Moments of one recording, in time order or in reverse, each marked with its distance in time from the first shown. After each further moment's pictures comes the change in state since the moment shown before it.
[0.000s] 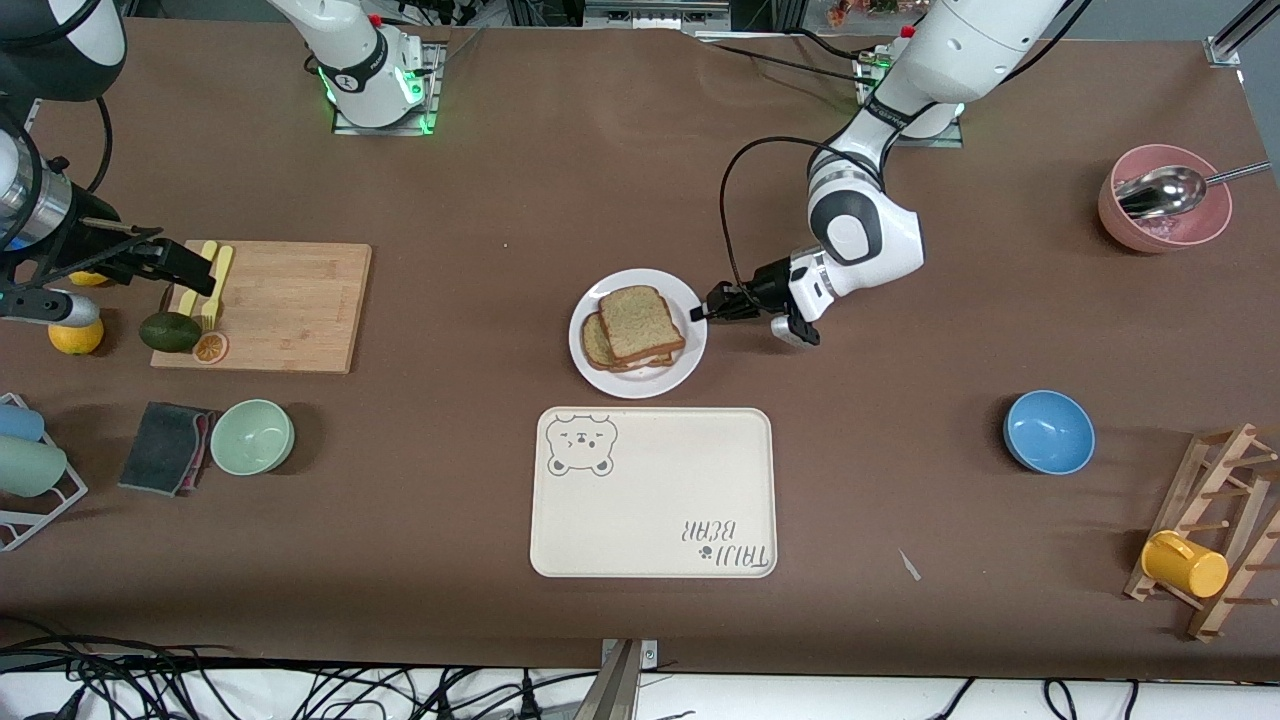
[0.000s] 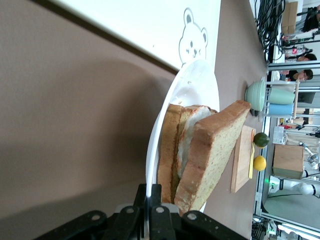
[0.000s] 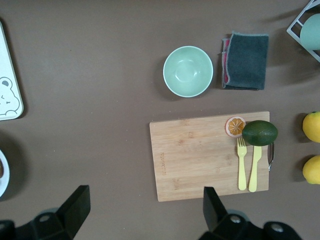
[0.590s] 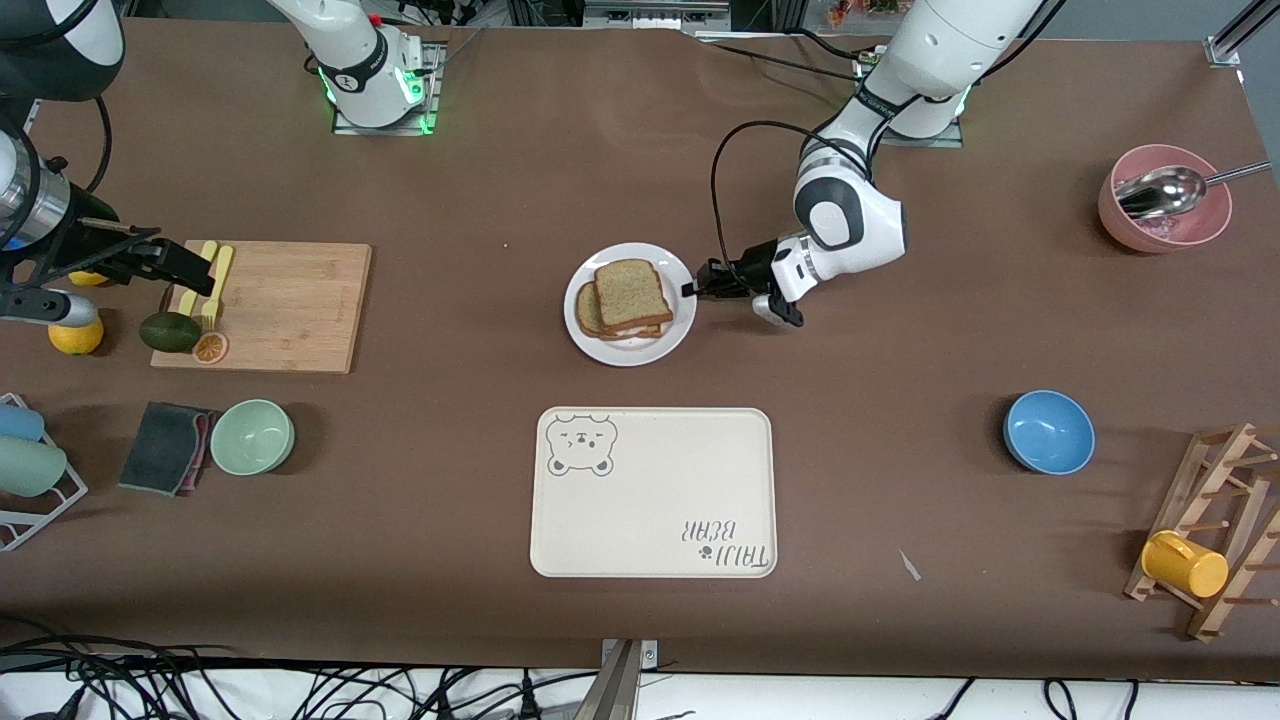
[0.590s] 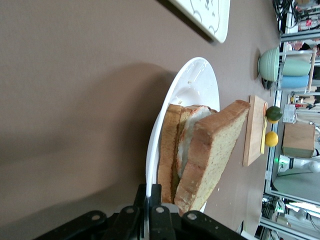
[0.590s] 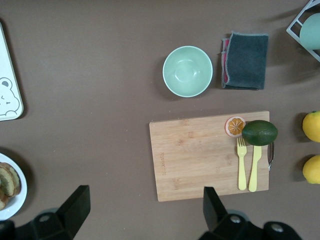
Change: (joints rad) left arm -0.052 0.000 -0.003 -0.053 0.000 0.000 0.030; right arm 0.000 0.000 -0.002 0.000 0.001 0.000 0.000
